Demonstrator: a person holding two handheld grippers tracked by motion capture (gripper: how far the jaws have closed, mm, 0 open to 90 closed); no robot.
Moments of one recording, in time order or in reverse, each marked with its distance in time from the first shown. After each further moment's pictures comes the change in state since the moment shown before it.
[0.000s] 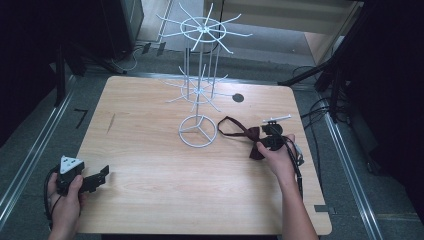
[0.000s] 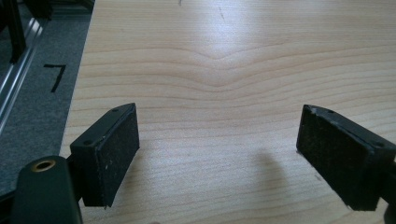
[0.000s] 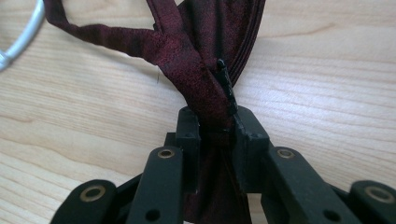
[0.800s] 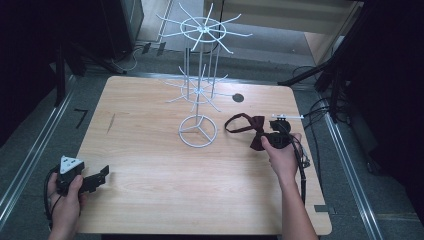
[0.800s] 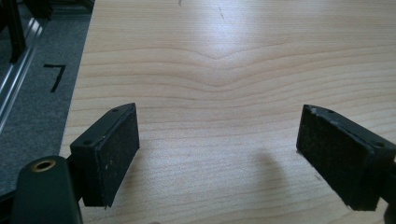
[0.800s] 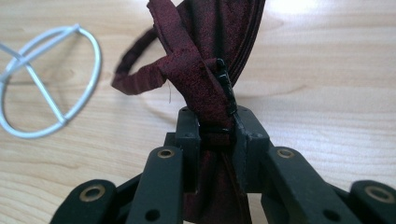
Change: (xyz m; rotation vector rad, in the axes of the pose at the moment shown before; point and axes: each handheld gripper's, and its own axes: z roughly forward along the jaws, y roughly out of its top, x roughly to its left) left arm 0.000 0.000 0.000 0.000 -0.002 0.001; right arm -0.004 0.000 -0.025 -0.227 0.067 0.064
